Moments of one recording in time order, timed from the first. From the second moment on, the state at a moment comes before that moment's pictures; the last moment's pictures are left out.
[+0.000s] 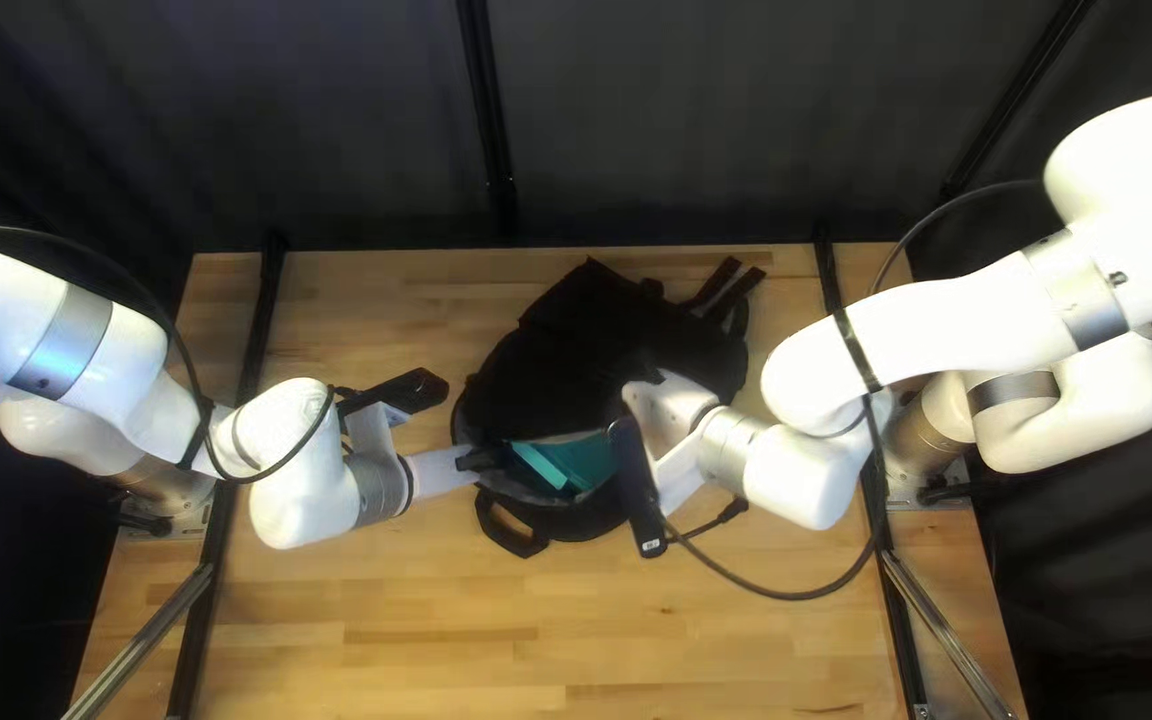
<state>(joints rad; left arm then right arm) 0.55 -0.08 -0.79 0.59 1.31 0.51 -3.11 -0.03 -0.24 0.36 0.63 -1.37 0.75 0.73</state>
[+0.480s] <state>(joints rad) 0.55 -0.08 -0.79 0.59 1.31 0.51 -3.11 -0.08 -0.19 0.29 0.69 -1.43 0.65 0.71</state>
